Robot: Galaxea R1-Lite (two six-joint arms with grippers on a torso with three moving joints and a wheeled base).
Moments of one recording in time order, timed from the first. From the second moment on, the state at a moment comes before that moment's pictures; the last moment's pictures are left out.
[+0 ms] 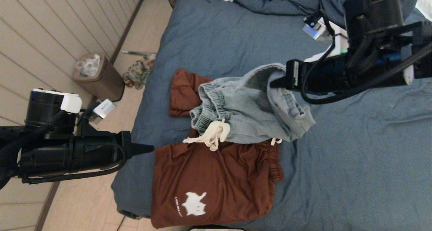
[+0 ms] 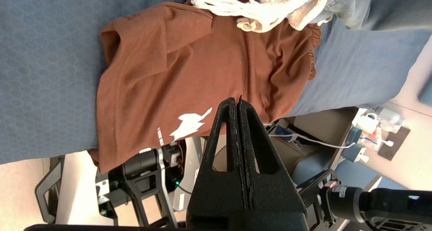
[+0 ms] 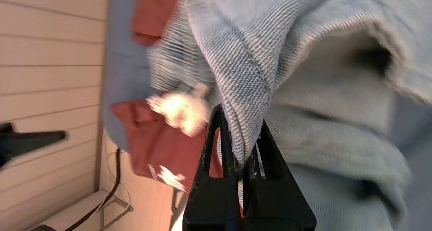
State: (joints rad) left arm -0.31 1.49 -0.76 -0.17 -0.45 -0.49; right arm 0.49 1.67 -1.61 0.32 0.09 0.29
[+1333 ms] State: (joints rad) left arm -0.35 1.49 -0.75 -0.17 -0.45 -0.49; right arm 0.77 2.00 -1.85 0.32 0.01 0.29
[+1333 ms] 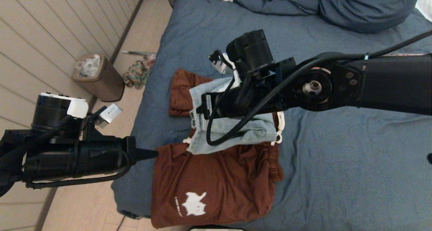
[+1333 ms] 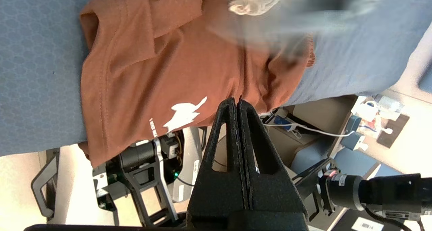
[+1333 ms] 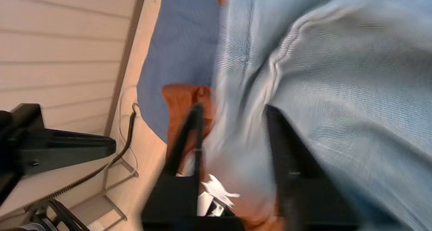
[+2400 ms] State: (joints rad) left arm -0.37 1.49 -0.74 -0.20 -0.45 -0.52; right arm 0.41 1.87 -1.73 0.35 -0.06 0.29
